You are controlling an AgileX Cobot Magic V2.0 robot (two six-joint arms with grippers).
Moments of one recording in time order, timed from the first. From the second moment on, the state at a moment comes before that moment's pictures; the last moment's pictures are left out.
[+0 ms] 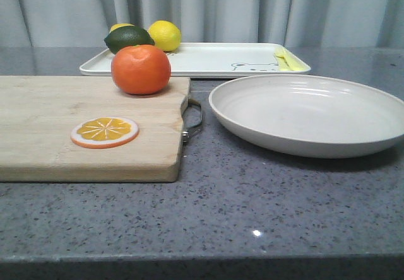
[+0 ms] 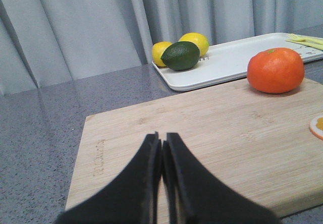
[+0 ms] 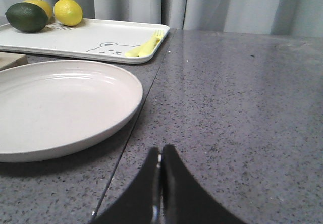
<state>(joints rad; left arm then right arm) -0.21 0.00 0.00 -0.04 0.07 0.17 0.18 -0.01 0.03 0.02 0.14 0.02</state>
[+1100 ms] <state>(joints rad) -0.21 0.00 0.00 -0.04 0.07 0.17 0.18 -0.01 0.03 0.02 0.10 0.02</state>
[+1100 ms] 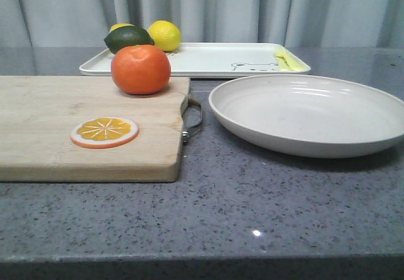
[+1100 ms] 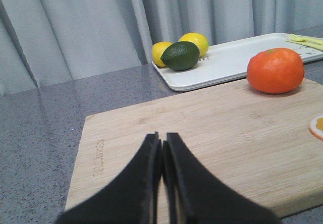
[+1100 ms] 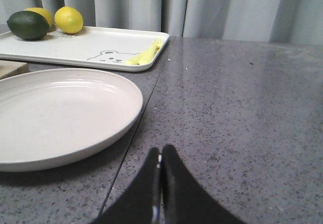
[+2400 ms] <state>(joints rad) -0.21 0.47 -0.62 -0.39 0.53 0.17 0.18 0.21 -0.70 0.26 0.79 0.02</state>
